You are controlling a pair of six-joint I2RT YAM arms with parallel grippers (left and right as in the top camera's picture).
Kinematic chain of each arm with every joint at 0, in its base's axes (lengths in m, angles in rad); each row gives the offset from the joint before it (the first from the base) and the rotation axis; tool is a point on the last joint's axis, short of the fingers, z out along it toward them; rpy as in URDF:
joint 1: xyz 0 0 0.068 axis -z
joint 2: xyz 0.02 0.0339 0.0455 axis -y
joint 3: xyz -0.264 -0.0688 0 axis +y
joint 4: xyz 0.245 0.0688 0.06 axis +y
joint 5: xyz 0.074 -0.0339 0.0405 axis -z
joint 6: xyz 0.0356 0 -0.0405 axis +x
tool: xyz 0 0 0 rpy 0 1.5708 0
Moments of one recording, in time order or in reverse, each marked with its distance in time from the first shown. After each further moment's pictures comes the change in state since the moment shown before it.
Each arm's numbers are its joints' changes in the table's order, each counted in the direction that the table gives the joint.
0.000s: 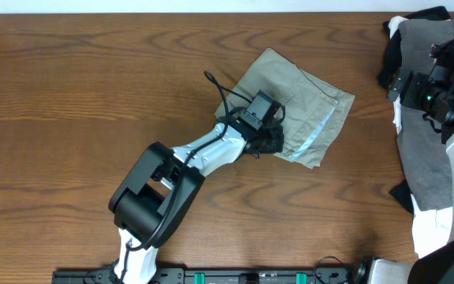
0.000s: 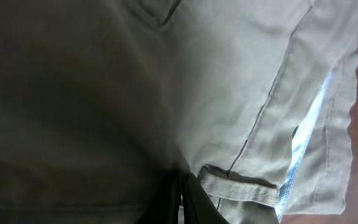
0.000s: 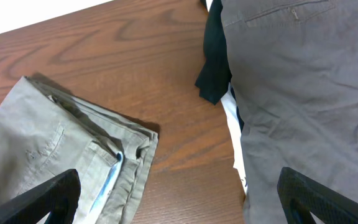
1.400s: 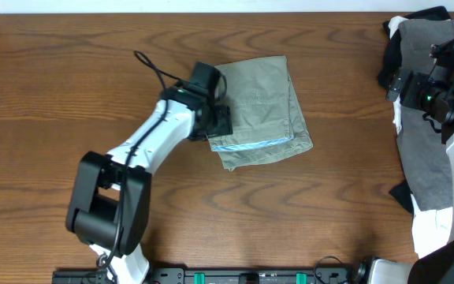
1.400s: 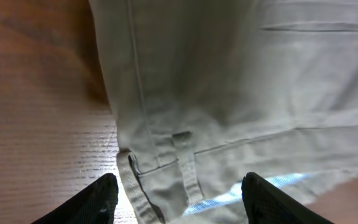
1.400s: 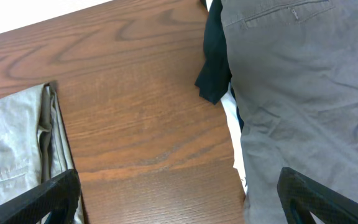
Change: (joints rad) left arm -0.278 0.163 -0.037 0.419 -0.105 0.126; right arm 0.000 0.000 0.000 0.000 0.000 0.000
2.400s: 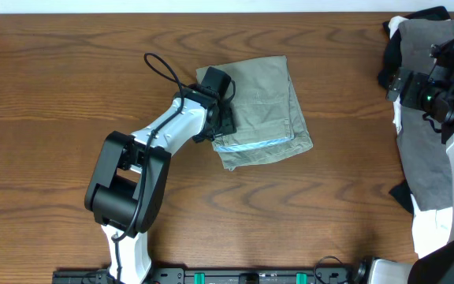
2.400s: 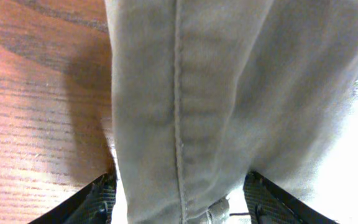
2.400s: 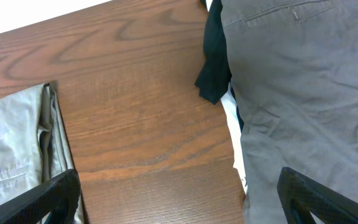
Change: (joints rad) left arm 0.024 -0.142 -0.024 -0.079 -0.095 -0.125; right arm 0.000 0.000 0.000 0.000 0.000 0.000
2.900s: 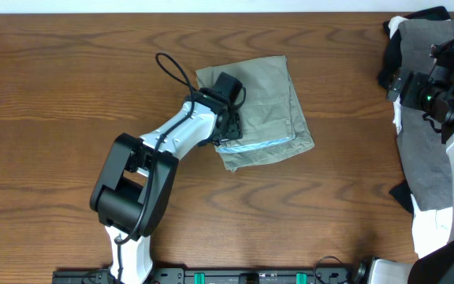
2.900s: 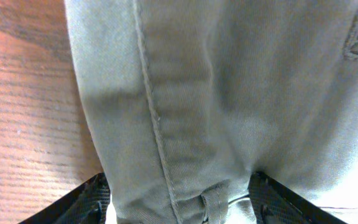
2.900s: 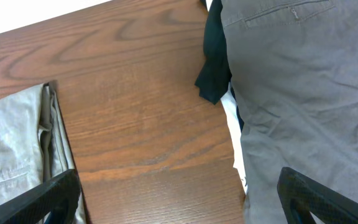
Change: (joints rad) left arm 0.065 0.001 0.000 0.027 -0.076 -0.002; right arm 0.000 0.000 0.000 0.000 0.000 0.000
